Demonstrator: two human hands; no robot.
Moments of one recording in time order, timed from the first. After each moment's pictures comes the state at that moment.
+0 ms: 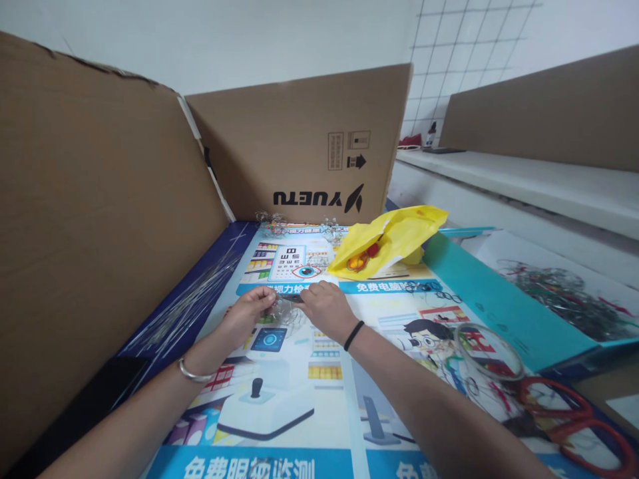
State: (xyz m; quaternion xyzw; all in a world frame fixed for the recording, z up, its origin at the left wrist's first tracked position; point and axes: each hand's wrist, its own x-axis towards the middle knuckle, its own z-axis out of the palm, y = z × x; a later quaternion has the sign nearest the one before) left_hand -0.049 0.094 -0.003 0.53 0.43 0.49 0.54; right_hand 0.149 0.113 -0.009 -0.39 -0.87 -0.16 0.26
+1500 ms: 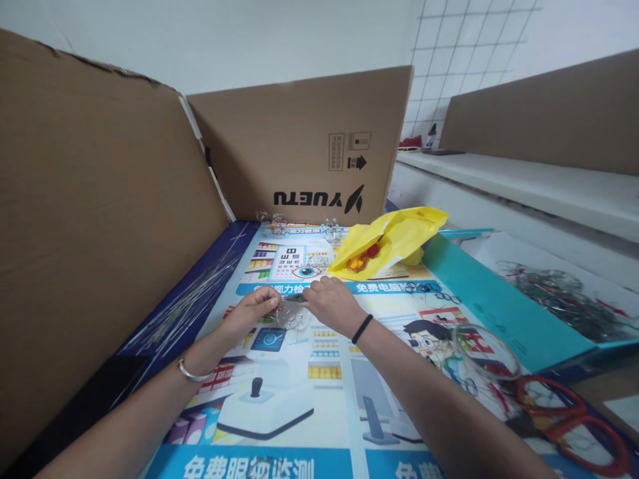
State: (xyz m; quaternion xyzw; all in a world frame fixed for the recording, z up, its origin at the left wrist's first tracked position) left_hand -0.049 0.093 0.006 0.63 0.41 0.43 0.51; right_hand 0.162 0.116 0.011 -0.35 -0.89 -0.20 0.20
